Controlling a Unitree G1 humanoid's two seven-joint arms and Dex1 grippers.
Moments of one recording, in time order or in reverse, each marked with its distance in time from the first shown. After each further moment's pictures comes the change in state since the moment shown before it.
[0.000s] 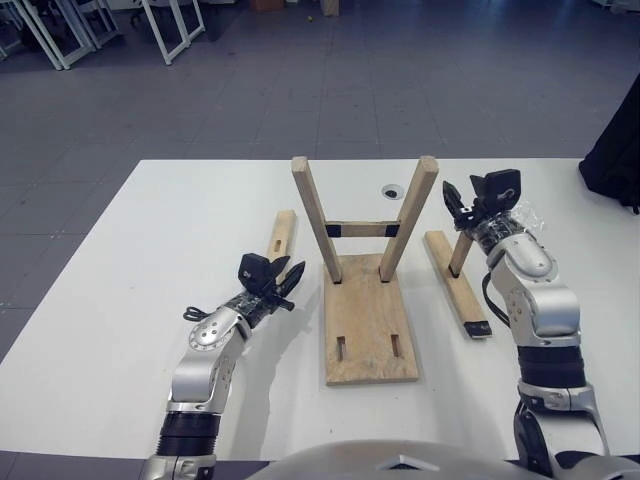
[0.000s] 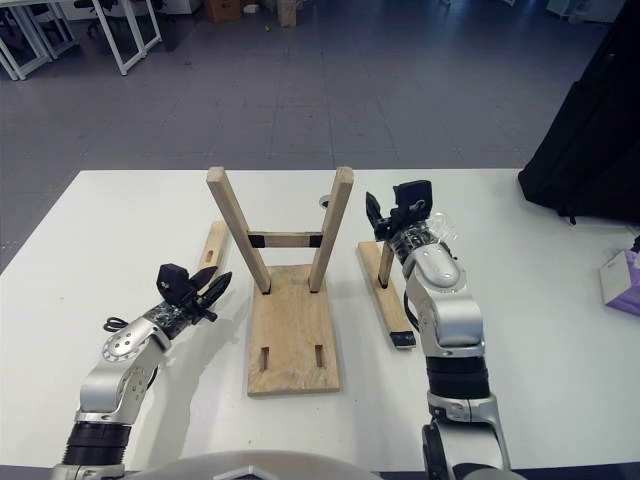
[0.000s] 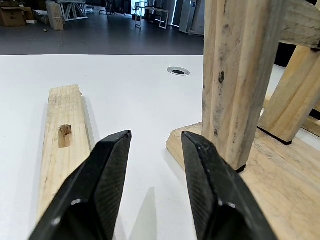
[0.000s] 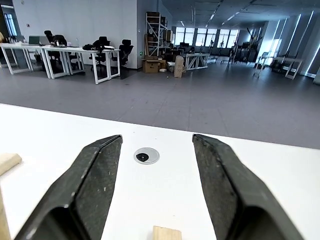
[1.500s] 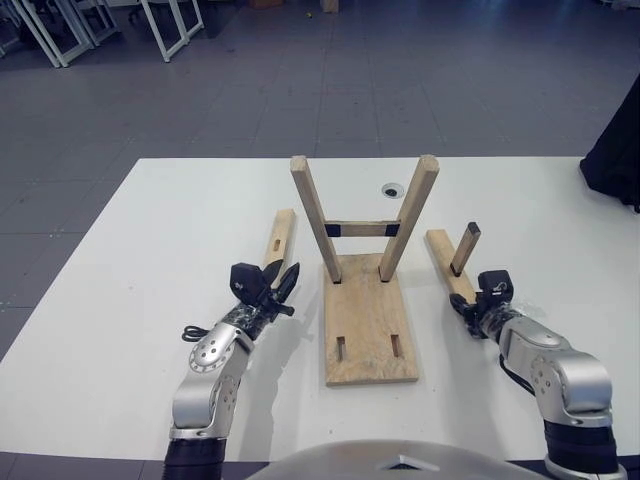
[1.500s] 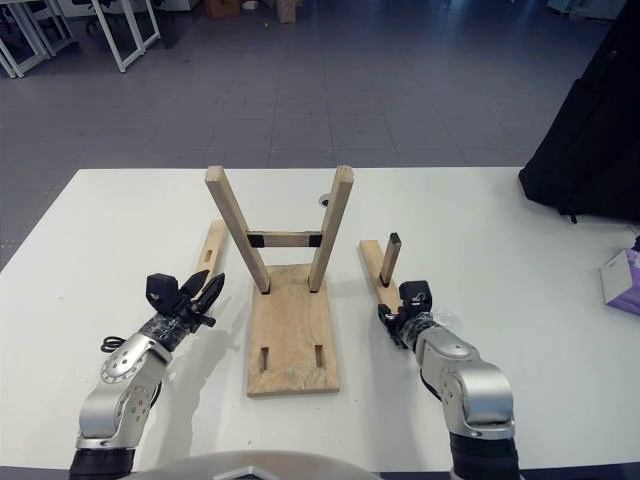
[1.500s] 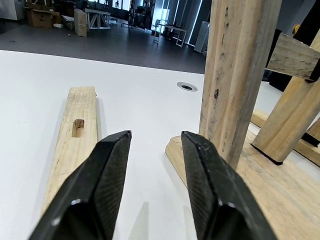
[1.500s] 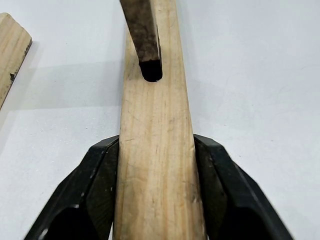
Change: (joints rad) left arm 0.117 -0.075 0.024 -0.133 -0.047 -0.005 0.082; right arm 0.379 -0.040 -0.025 -0.305 0.079 0.574 -0.065
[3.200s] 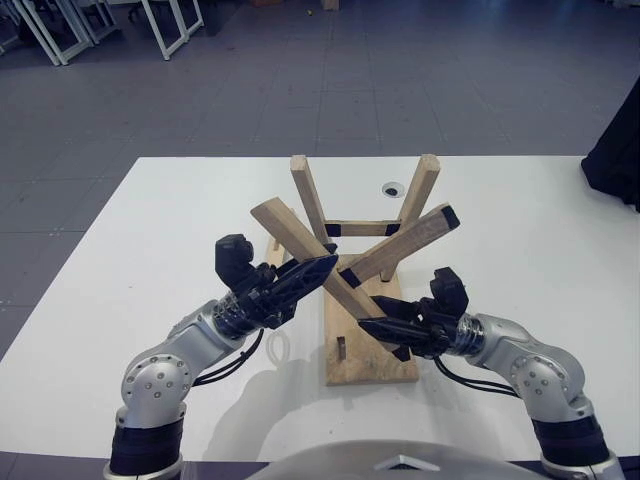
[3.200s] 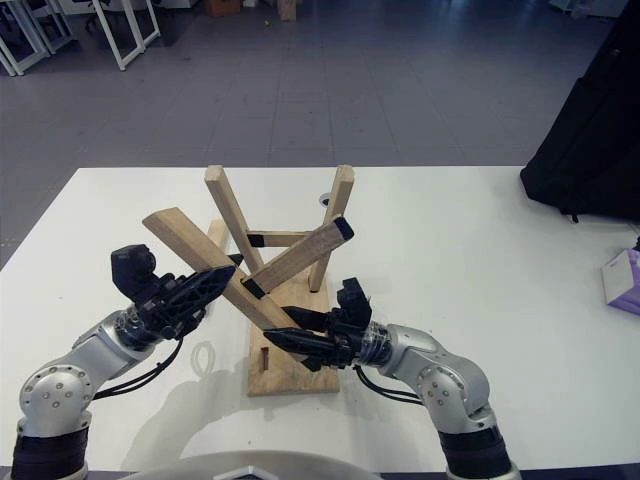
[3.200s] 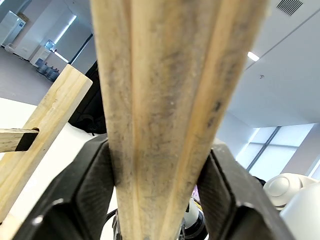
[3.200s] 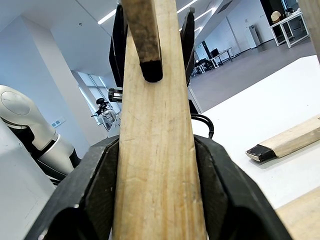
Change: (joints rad) left arm -0.104 0.204 0.081 -0.225 -0.998 0.472 -0.322; right arm -0.029 -0.065 0.202 0.026 0.582 -0.334 0.902
